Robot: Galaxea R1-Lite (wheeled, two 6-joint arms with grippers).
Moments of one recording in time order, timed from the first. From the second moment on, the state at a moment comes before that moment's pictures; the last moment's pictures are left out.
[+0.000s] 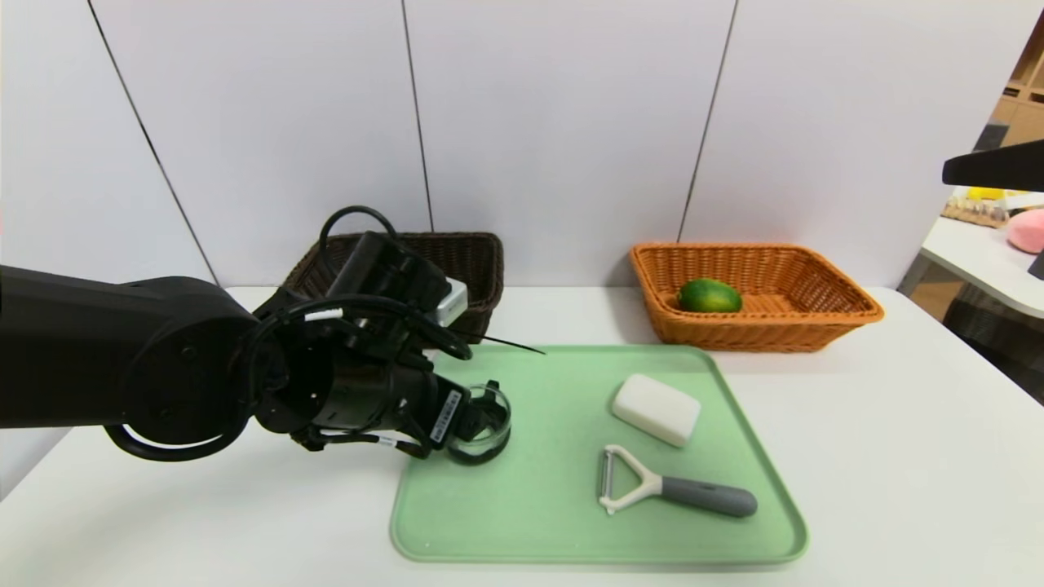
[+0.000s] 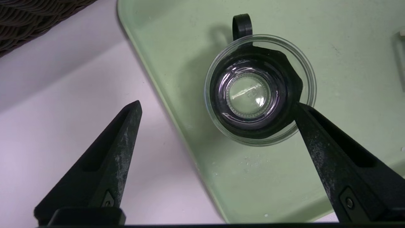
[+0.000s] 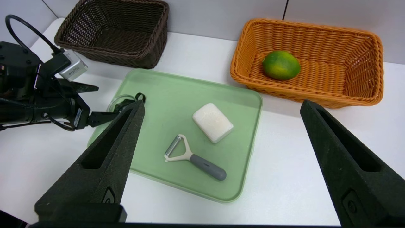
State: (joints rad) left arm -0.67 1.74 -1.11 0.15 0.17 -0.10; right arm 0.64 1.18 -1.51 0.67 -0.28 0.21
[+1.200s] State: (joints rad) left arm -0.68 1.80 -1.14 0.15 0.22 -0.12; right arm 0.63 1.13 -1.45 0.67 -0.28 0.21
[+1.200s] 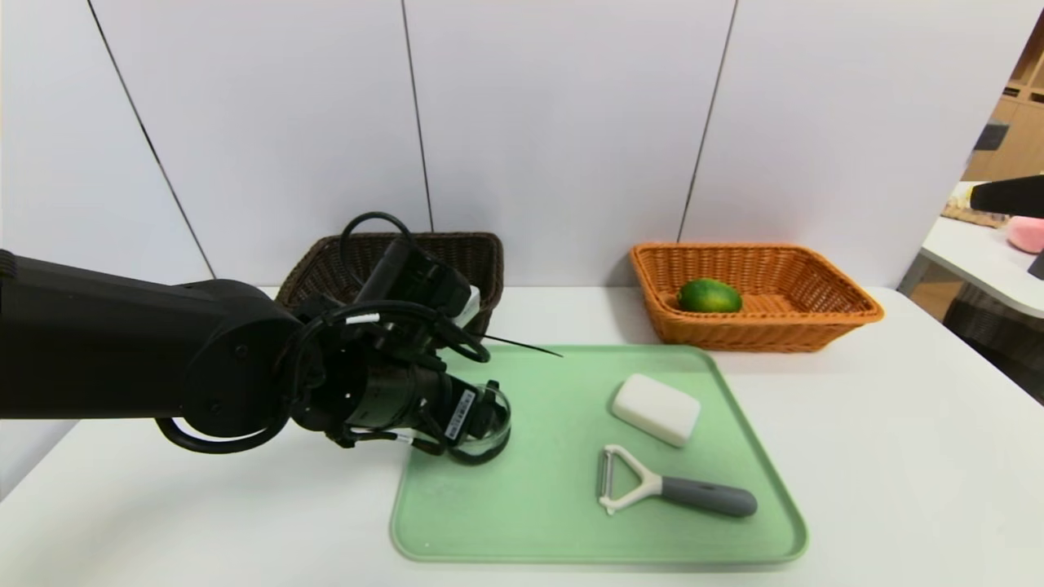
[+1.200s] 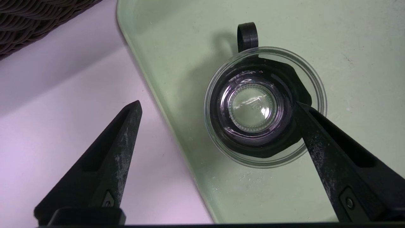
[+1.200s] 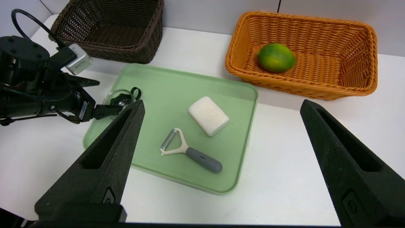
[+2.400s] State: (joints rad) left arm -0.69 1.83 -1.14 0.15 0.21 -0.16; right arm 0.62 1.13 -1.44 0.67 -0.28 0.21
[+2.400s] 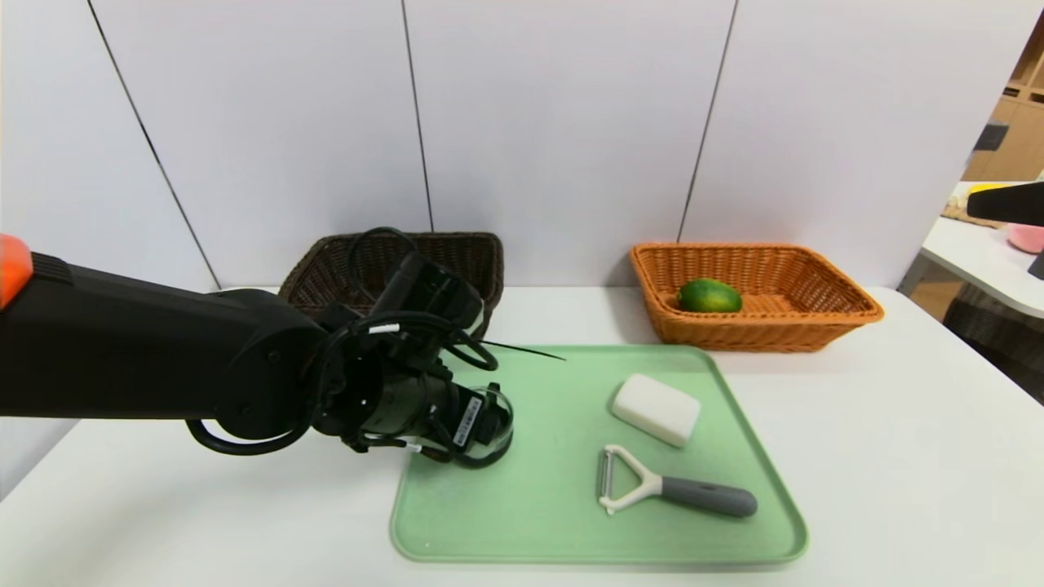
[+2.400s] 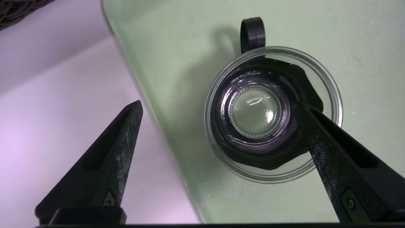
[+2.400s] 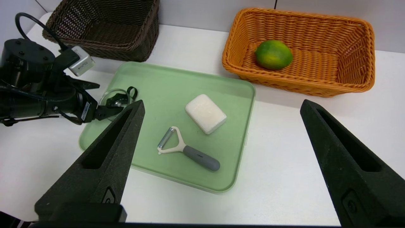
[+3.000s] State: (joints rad) left arm -0.71 1.85 -1.14 0.15 0.21 -0.20; right arm 0.62 1.13 -1.43 0.67 -0.28 0.21
